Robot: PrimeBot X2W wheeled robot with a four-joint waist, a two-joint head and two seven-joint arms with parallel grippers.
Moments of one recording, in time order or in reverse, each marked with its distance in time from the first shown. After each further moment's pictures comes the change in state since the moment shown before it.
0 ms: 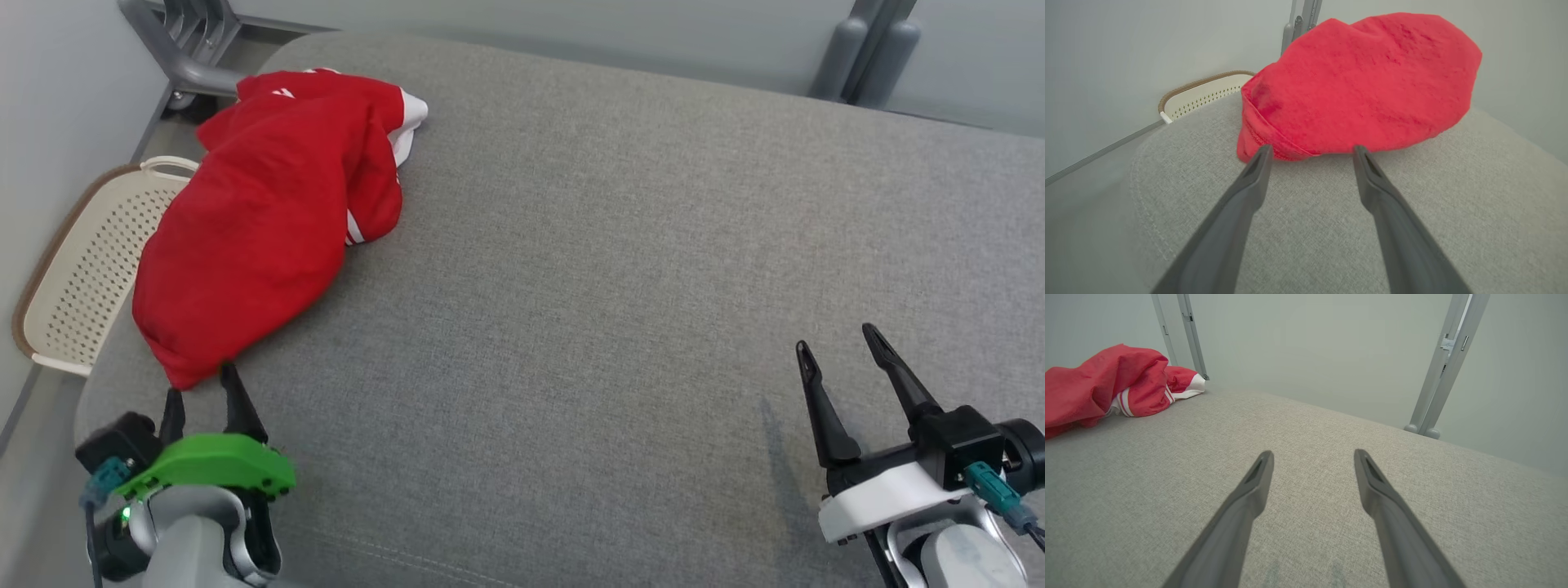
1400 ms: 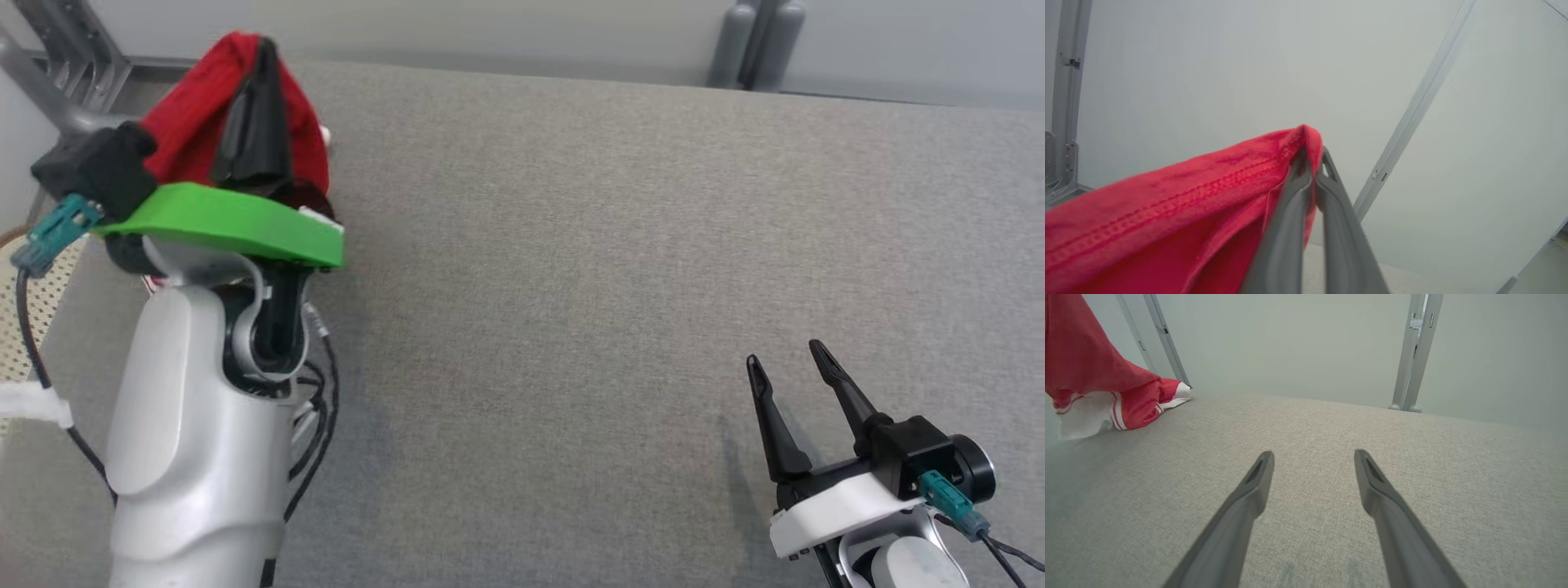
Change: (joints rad) left arm -0.350 0.004 -0.131 -0.290 -0.124 -0.143 0.163; right arm -0.009 0.069 0.055 0.028 0.032 0.000 0.000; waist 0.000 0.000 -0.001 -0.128
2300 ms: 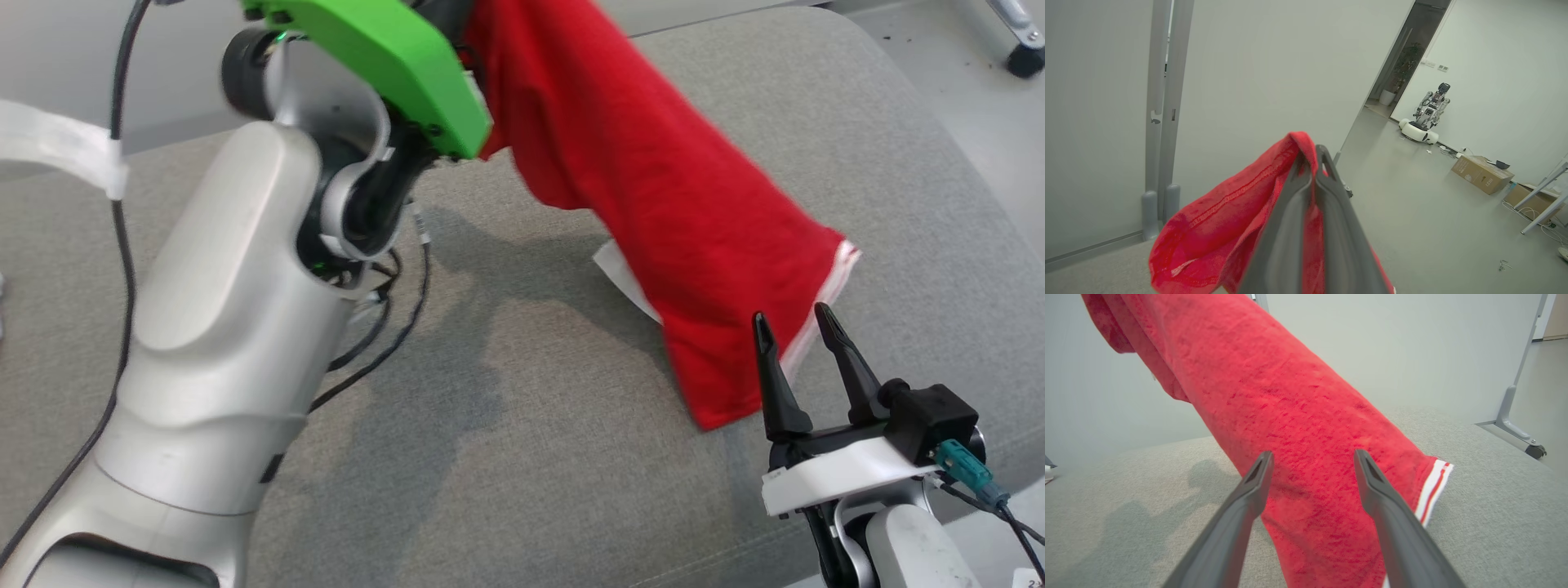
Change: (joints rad) left arm -0.356 0.045 -0.433 -0.068 -0.257 0.190 0.333; right arm -0.058 0.054 -0.023 -0.010 0.098 0.000 0.000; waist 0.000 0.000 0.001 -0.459
